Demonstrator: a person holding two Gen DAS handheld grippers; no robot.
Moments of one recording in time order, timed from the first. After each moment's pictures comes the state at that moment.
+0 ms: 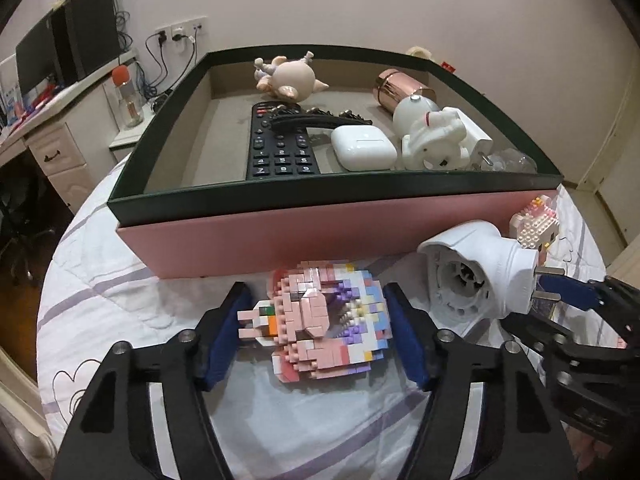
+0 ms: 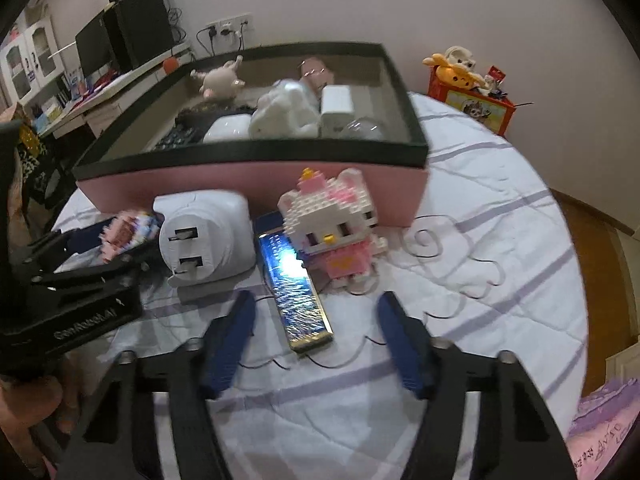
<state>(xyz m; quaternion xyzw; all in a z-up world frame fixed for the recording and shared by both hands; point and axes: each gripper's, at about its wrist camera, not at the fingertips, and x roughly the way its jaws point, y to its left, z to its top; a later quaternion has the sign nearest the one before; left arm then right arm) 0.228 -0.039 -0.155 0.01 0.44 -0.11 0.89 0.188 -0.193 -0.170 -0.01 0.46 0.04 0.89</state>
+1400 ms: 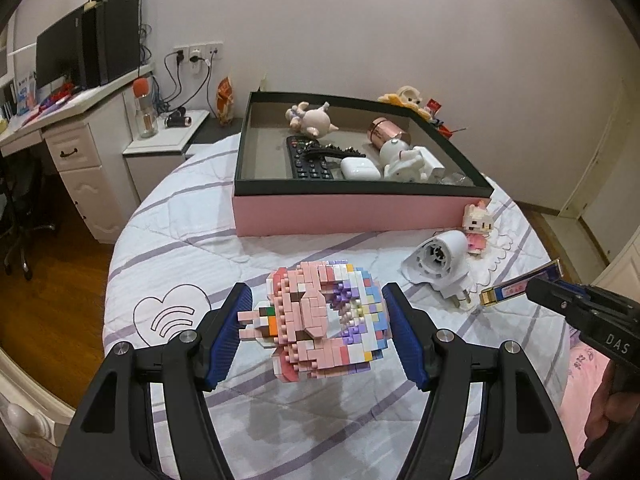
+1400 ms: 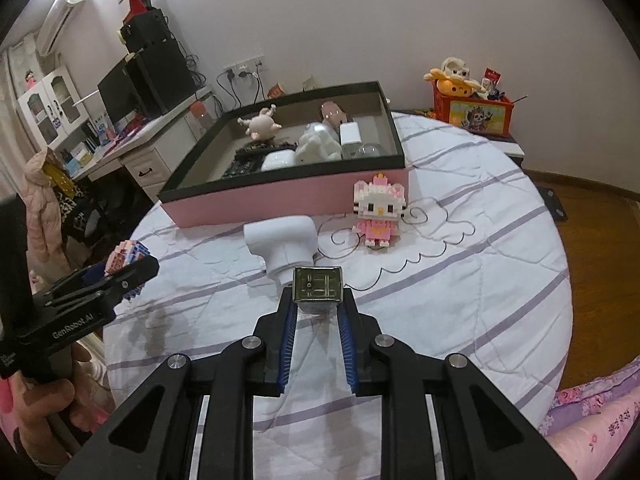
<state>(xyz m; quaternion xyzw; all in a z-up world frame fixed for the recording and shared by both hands) 0.139 0.014 -0.099 -0.02 0.39 -0.12 0.91 0.114 -0.204 -0.117 0.08 0.40 0.09 0.91</state>
